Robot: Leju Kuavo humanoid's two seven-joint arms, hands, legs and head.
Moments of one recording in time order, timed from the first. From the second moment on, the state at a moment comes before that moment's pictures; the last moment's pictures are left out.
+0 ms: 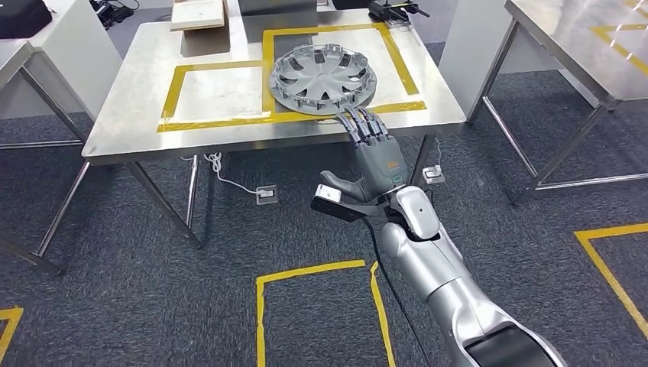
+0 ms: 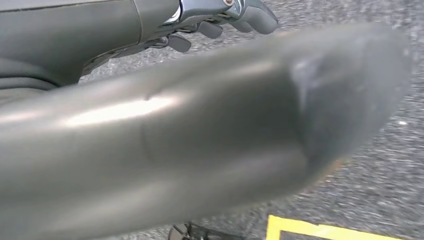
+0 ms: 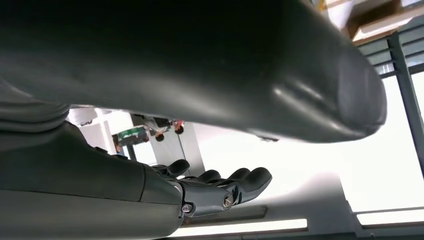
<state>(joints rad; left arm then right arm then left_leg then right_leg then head) -0.12 -0.16 1.12 -0.20 -1.01 0.57 -0.32 -0.63 0.05 0.35 -0.67 1.17 -0.39 -0.53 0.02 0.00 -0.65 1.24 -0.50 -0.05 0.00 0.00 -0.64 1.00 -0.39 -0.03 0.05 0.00</state>
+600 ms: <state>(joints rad) -0.12 -0.17 1.10 -0.20 -1.03 0.55 -0.31 -0.63 0.03 0.33 -0.66 1.17 -0.39 -0.53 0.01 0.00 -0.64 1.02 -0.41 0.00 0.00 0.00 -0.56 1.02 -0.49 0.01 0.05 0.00</state>
